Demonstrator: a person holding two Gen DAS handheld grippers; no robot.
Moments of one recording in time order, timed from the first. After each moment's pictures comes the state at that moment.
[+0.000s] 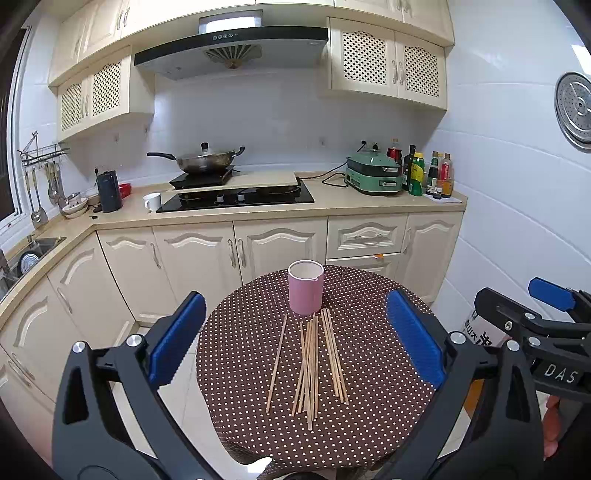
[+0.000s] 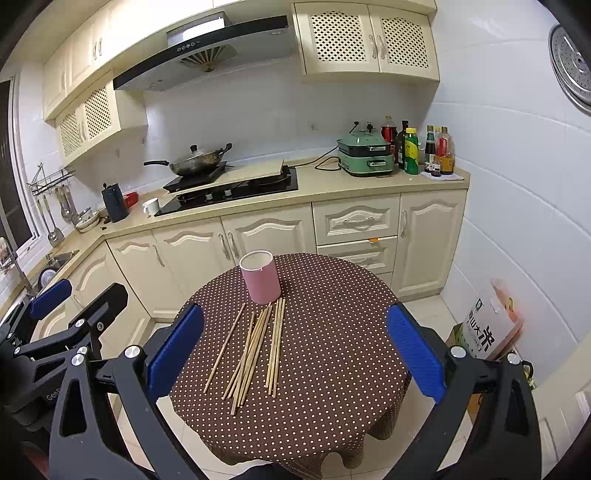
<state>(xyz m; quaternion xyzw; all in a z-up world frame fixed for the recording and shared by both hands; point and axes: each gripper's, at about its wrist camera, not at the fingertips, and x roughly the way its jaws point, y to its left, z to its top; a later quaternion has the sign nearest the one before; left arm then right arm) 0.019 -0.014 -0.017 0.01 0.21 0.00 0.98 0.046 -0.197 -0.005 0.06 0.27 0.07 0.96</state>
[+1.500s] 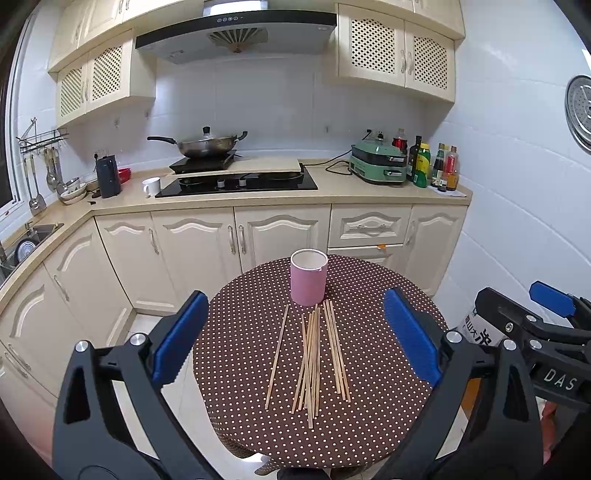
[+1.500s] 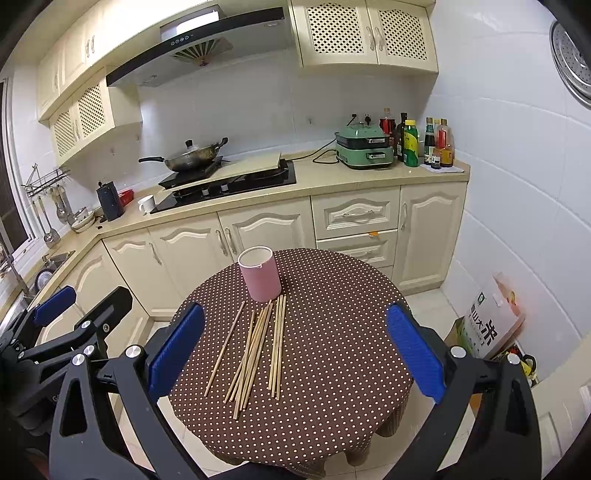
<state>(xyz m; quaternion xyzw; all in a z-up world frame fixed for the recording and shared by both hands) 0.040 -0.010 -0.027 0.00 0.24 0.00 0.97 0.062 -0.189 -0.011 0.07 0.28 0.06 0.96</state>
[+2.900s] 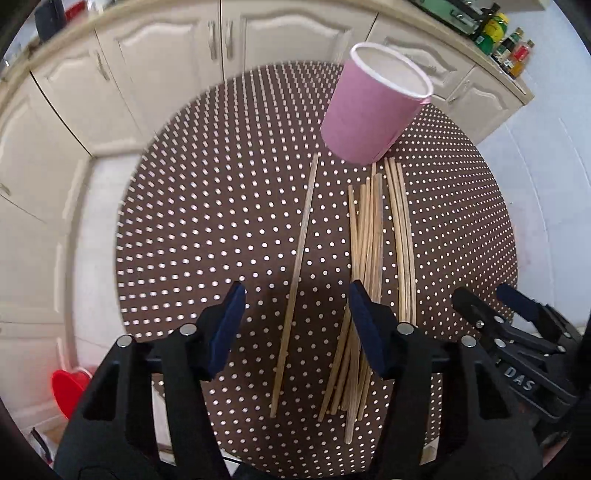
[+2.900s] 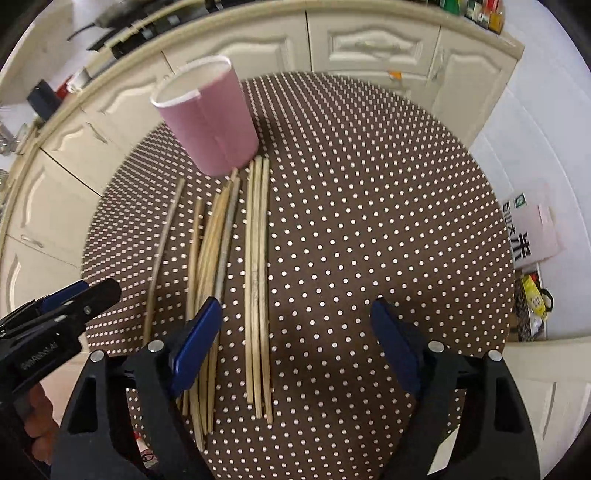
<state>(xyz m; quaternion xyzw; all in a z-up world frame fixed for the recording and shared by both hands) 0.266 0.052 -0.232 -0.09 0.60 -0.03 0.79 0.260 -0.137 -0.204 0.04 0.59 0.03 0.81</state>
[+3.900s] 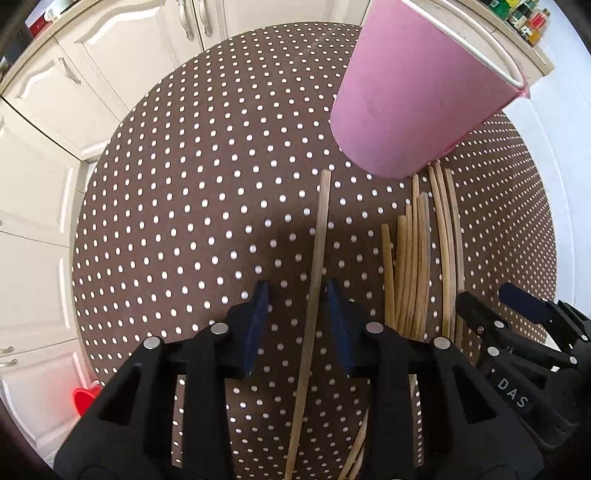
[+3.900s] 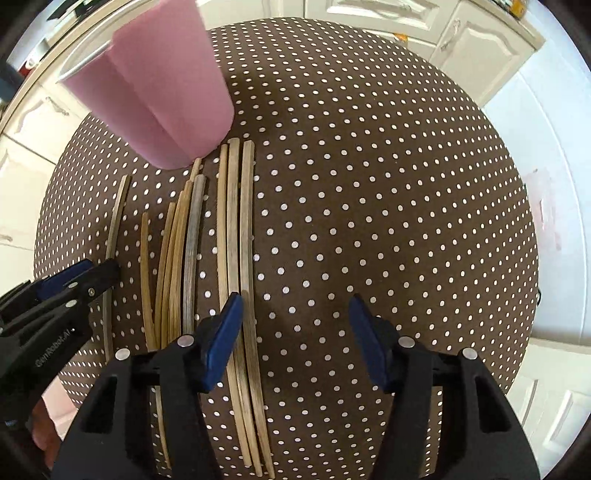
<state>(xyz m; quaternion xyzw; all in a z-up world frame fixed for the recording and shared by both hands) 0.354 0.019 -0.292 -0.03 0.64 -0.03 0.77 0.360 -0.107 -0.252 0.01 0.66 0.00 0.75</state>
